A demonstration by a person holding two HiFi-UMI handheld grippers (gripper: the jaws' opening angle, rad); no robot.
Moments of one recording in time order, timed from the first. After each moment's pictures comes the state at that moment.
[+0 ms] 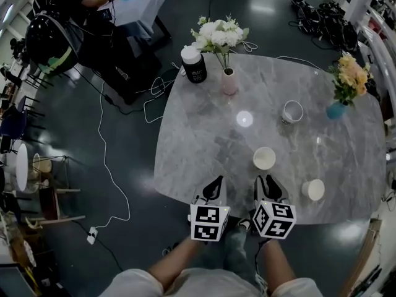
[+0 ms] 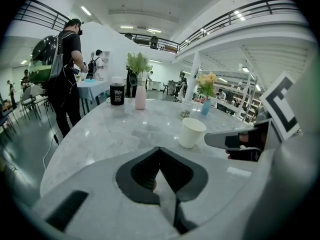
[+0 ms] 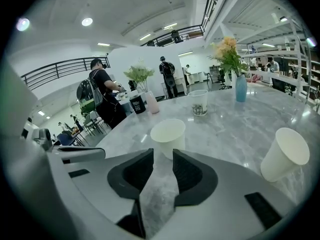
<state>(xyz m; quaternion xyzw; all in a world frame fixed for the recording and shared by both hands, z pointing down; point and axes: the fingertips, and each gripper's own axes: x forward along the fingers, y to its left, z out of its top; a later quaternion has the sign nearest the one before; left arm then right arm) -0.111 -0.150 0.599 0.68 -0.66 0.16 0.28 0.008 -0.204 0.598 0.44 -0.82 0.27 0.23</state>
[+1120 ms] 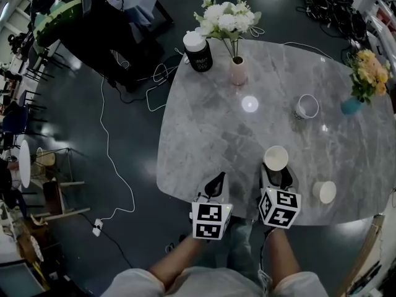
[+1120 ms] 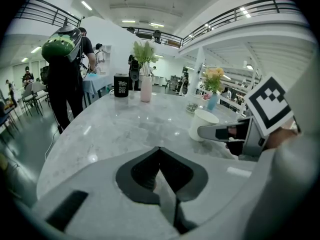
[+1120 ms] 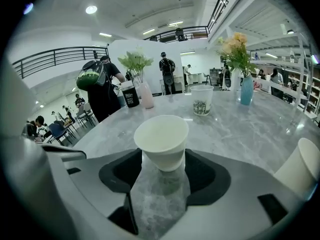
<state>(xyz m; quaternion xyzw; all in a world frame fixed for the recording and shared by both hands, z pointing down) -0.131 -0.153 0.626 0.67 -0.65 0.18 0.31 -0.006 -0.241 0.629 0.46 -0.81 0.24 0.27</state>
